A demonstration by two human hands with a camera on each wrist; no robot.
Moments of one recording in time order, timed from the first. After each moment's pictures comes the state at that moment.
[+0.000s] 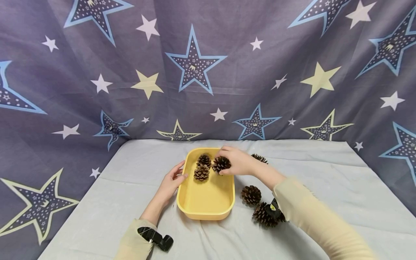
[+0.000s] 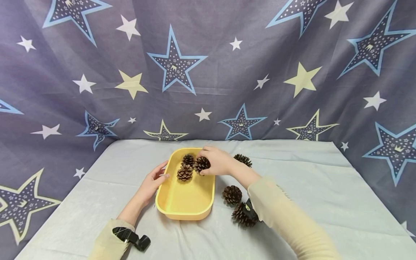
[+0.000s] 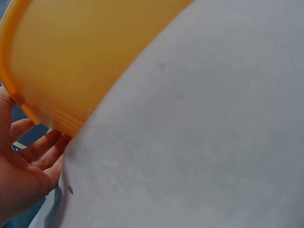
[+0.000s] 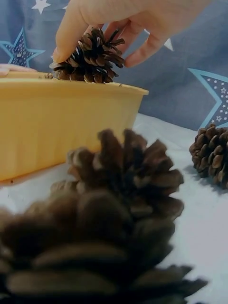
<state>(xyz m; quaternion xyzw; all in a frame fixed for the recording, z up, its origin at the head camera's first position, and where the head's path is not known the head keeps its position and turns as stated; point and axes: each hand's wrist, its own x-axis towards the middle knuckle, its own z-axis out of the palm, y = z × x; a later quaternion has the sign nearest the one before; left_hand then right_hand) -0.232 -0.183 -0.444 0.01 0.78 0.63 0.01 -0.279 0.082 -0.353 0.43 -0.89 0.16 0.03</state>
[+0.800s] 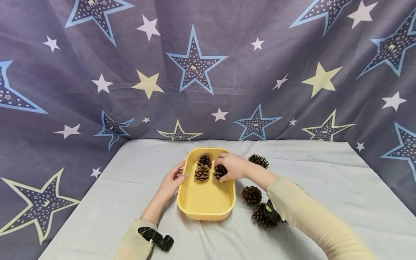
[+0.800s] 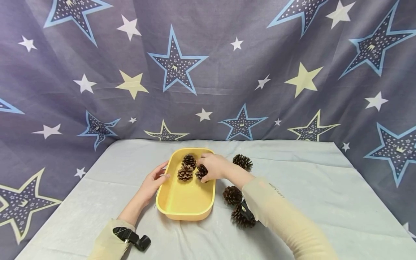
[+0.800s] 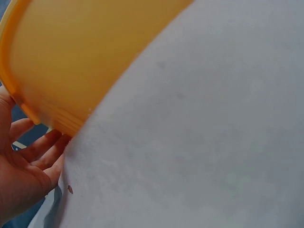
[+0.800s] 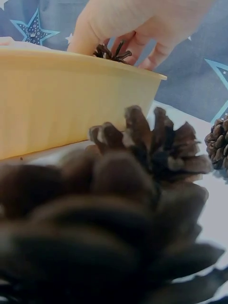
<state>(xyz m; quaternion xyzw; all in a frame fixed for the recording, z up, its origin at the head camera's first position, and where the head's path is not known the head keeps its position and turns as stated) -0.233 -0.183 -0.444 0.00 0.78 0.63 0.01 -0.281 0.068 -0.369 0.42 -0.90 0.08 -0.02</state>
